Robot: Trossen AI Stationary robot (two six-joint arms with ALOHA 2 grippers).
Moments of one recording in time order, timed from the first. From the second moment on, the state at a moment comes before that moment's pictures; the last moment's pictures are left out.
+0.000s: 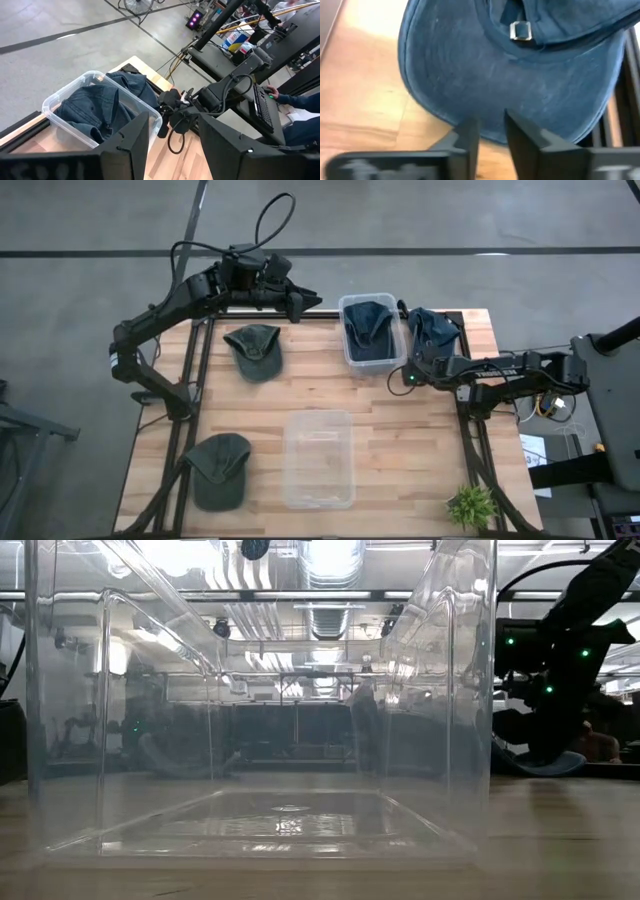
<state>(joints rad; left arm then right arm) 0.39 1.47 1.83 -0.66 0.14 -0.48 -0.33 1.19 0.40 -0.59 0.66 1.00</state>
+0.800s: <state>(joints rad) 0.39 1.47 1.83 -0.67 0.14 -0.52 -0.25 1.19 0.42 -0.39 0.66 0.92</state>
